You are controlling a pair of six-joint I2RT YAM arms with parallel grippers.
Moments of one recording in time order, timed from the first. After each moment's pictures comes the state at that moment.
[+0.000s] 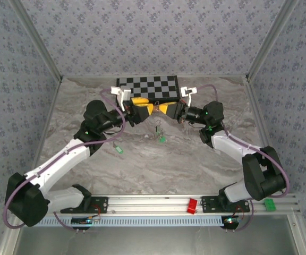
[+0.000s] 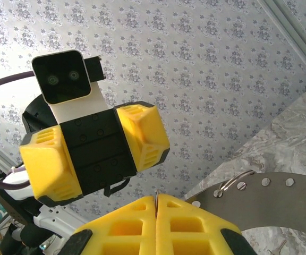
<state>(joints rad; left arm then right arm) -0.60 1.17 0.88 0.38 0.53 -0.53 0.40 1.42 0.77 1.01 -0.97 1.01</state>
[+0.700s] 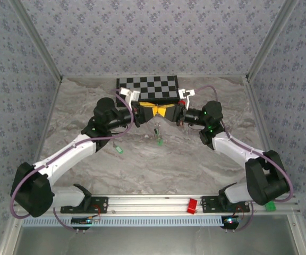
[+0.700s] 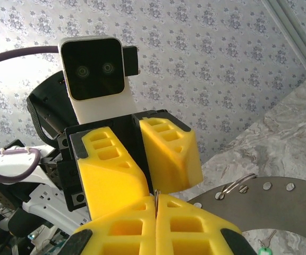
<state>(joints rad) -0.63 1.27 0.91 0.34 0.56 -0.54 0.43 1.37 0.77 0.87 -0.96 0.89</state>
